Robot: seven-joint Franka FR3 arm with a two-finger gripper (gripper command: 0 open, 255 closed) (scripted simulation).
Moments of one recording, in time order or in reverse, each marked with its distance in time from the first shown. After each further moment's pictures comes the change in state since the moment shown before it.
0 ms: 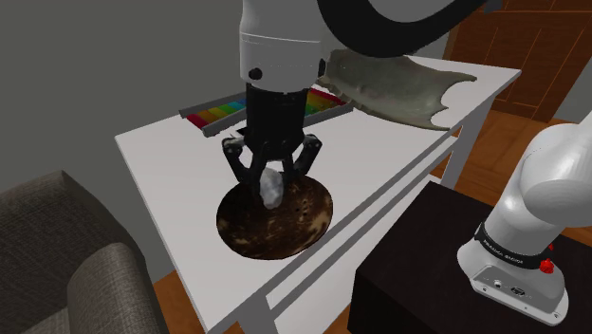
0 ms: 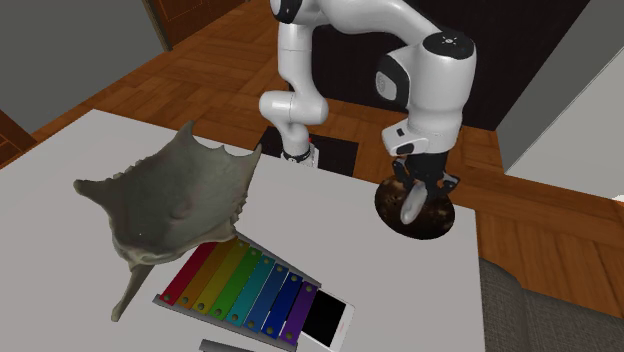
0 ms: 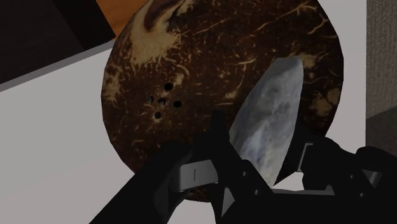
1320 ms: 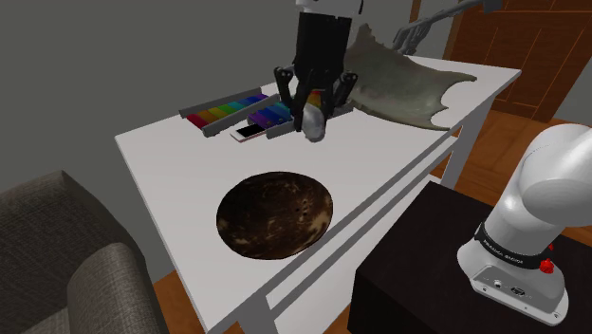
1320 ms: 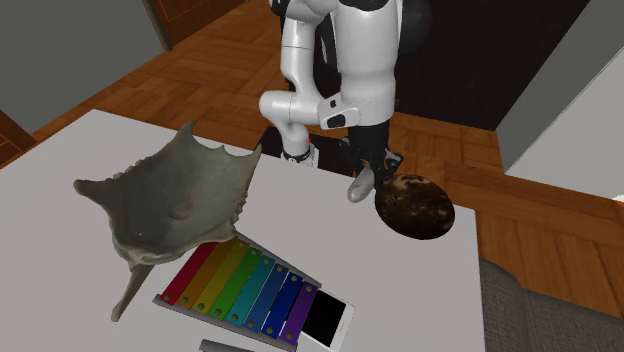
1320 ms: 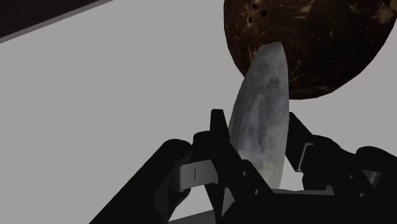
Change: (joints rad) arm -0.022 -0.179 -0.262 -0.035 0.032 -0.205 -0.255
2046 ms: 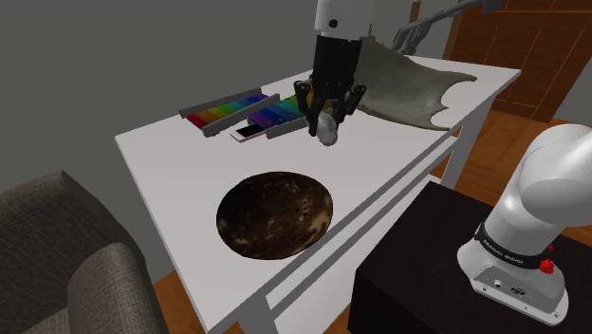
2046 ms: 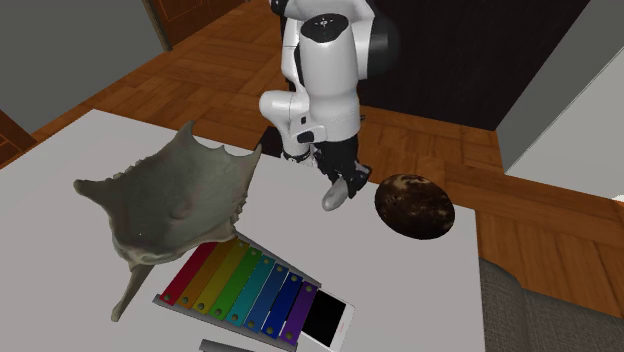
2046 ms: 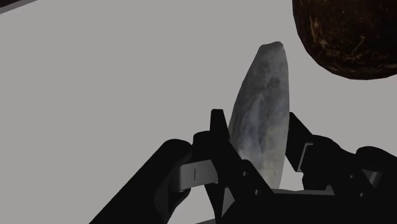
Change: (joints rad) arm -0.013 -0.046 -0.072 -0.140 0.002 0.066 -0.116
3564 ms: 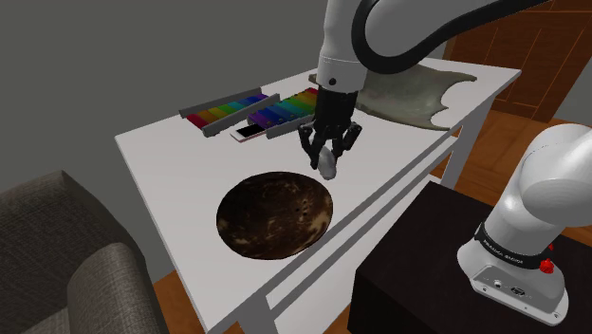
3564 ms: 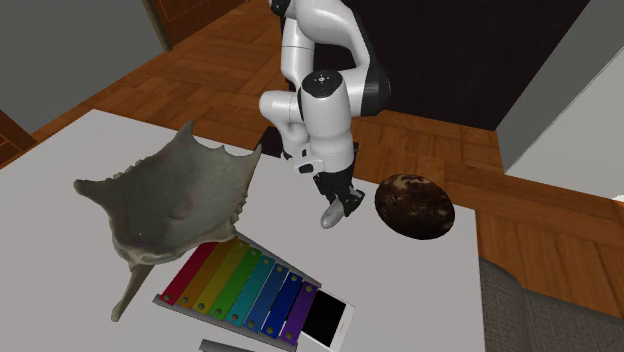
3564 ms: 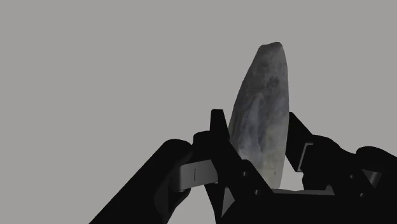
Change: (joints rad) arm 0.014 0.025 0.039 -0.193 0.040 0.215 -0.039
